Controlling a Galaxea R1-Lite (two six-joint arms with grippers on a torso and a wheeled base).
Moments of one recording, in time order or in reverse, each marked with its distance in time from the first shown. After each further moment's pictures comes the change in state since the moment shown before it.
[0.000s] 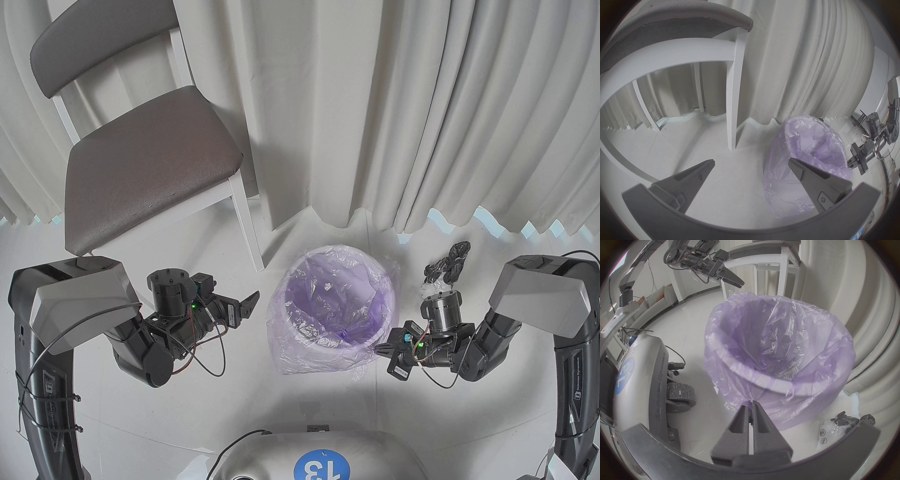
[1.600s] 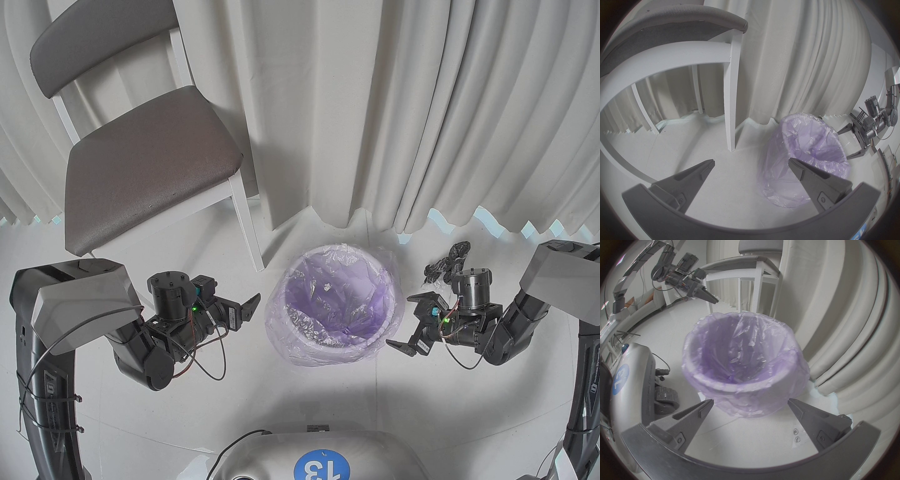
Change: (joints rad) left arm -0.006 0.004 0.019 -0.032 0.000 0.027; right arm -0.110 -0.118 0.036 -0.059 0.014 0.000
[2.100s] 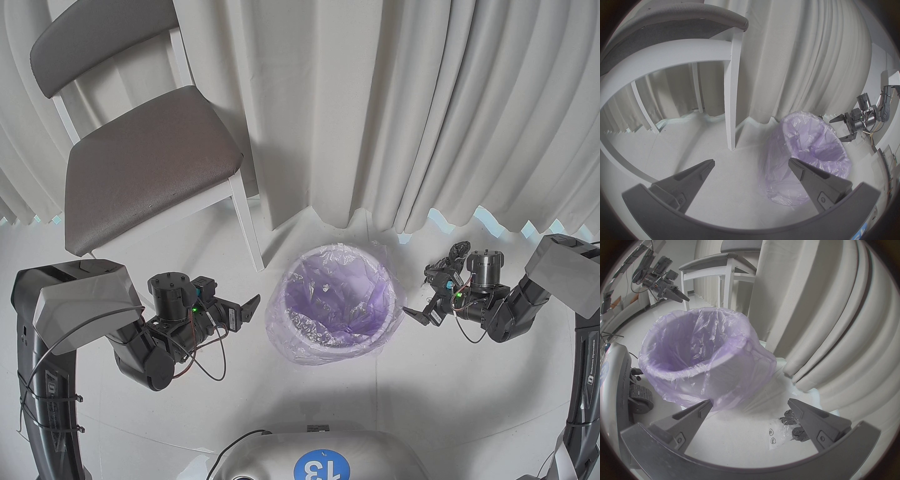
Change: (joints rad) left arm 0.000 0.010 -0.002 0.000 0.000 0.001; right arm -0.119 0.062 -0.157 -0.001 0.001 0.005
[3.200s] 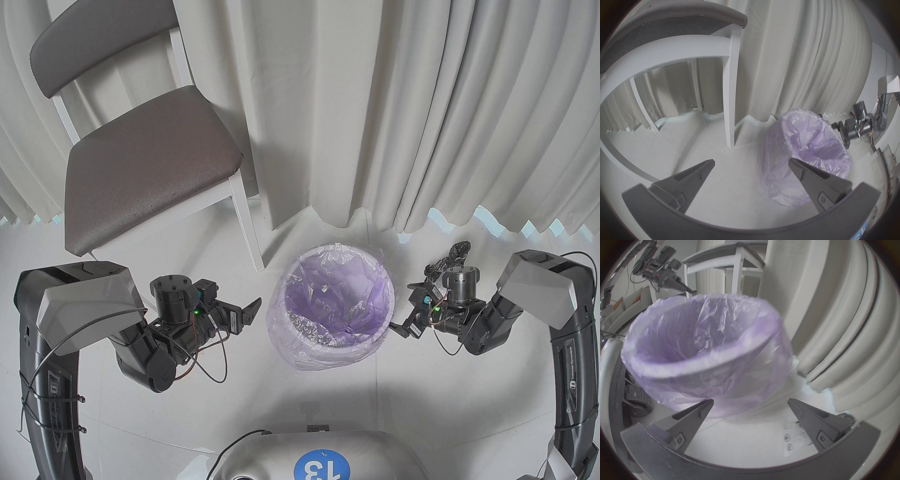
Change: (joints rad) left arm -0.007 0.012 0.002 0.001 0.000 0.000; right arm 0.065 0.109 -0.057 -0.043 -0.027 0.016
